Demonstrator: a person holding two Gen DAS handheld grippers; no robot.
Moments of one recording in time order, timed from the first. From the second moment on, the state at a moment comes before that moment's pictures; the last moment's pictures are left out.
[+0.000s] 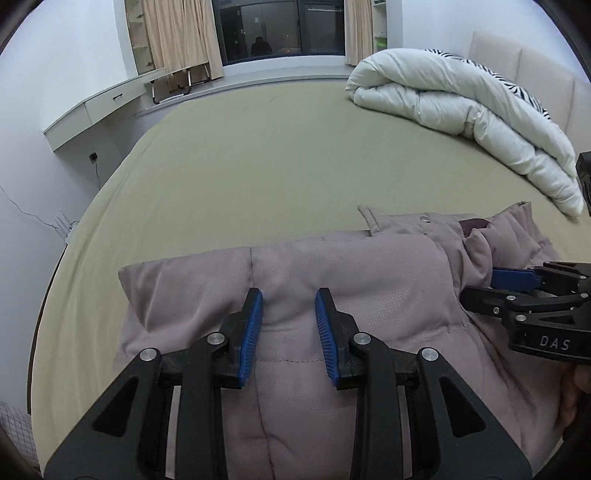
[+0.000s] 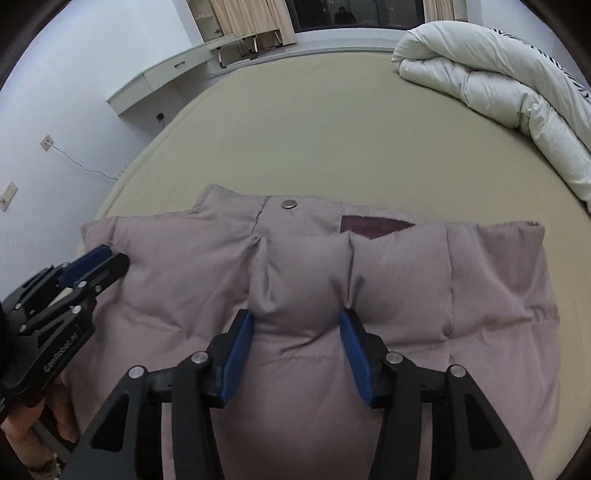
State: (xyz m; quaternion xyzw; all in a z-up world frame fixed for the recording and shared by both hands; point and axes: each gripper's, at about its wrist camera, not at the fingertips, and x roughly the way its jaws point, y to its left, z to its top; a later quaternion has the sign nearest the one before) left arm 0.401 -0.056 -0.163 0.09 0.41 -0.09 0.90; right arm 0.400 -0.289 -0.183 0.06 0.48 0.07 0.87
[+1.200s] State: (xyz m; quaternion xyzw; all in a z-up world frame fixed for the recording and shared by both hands) left arm 0.367 -0.018 -0.219 0.06 0.41 -0.11 0.90; right arm 0.335 -0.355 -0.191 0.07 0.39 -0.03 0.92
